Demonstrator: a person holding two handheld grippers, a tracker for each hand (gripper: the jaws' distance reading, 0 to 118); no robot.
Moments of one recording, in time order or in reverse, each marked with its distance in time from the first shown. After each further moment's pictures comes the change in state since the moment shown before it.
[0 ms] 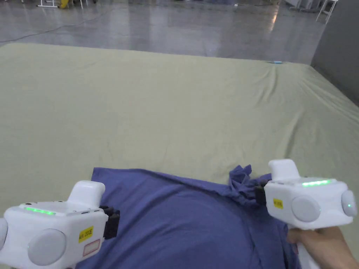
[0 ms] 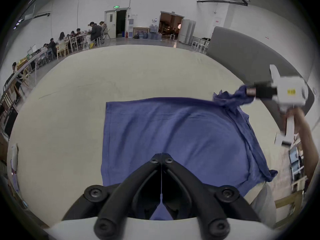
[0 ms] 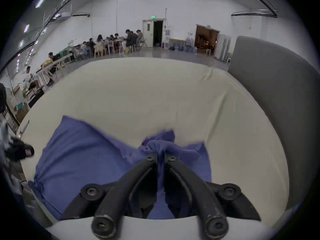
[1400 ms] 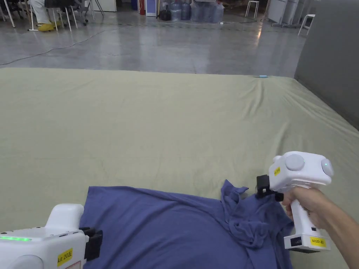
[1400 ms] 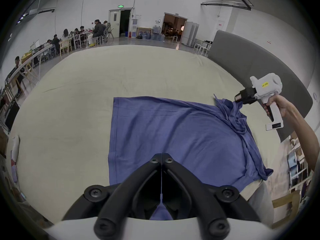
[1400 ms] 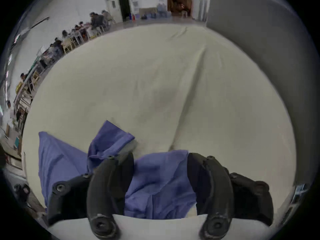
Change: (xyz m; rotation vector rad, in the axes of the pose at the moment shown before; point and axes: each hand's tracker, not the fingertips) left arm -0.019 -0.005 0.016 0.018 0.026 0.053; right arm 0.090 0.070 -0.081 -0.349 -0.010 -0.344
